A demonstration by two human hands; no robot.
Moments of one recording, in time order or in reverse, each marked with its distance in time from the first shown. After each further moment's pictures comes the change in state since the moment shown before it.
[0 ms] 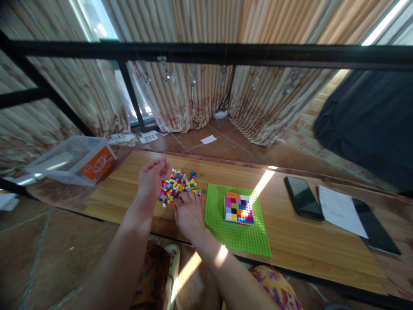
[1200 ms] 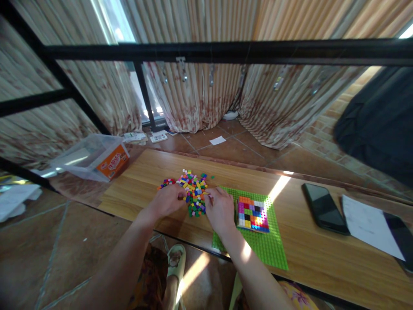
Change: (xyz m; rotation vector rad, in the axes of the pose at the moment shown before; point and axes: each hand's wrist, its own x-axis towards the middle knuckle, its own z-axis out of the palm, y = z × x) left_hand -0.029 0.000 -0.044 1.585 -0.750 0.319; right_hand 0.002 0.040 -0.036 0.148 0.180 0.263
